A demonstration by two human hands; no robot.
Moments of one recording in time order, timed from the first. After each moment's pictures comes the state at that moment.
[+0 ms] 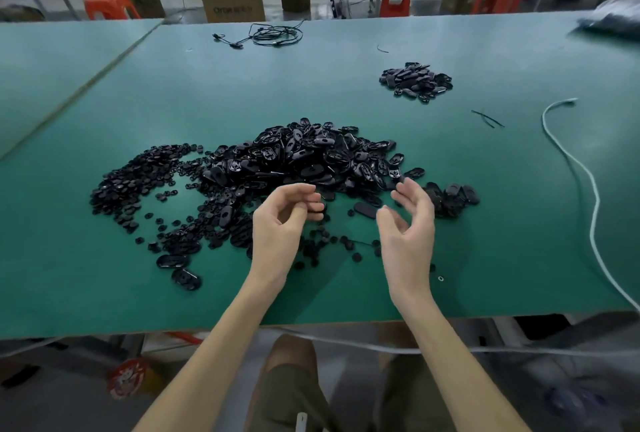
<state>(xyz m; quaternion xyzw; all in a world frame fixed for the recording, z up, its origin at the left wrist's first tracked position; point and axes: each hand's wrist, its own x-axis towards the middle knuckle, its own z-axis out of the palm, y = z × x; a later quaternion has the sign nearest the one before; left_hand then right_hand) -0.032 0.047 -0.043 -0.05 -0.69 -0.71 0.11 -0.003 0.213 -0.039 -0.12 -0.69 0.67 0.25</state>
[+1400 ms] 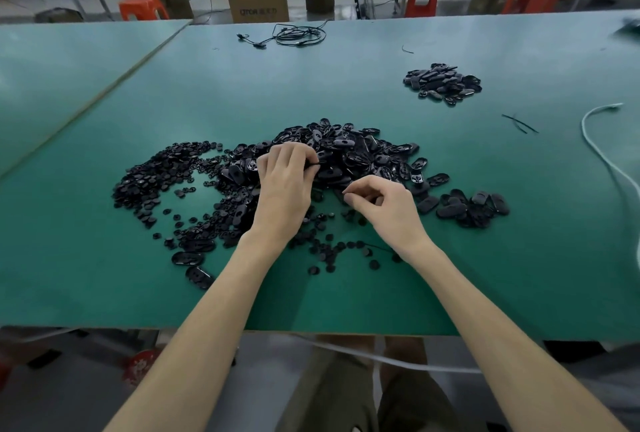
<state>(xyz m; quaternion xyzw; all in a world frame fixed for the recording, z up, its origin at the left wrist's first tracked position) -0.094 0.025 -0.027 -0.16 -0.89 -0.26 0.34 -0.073 0.217 -0.037 0.09 -0.83 0.55 0.07</state>
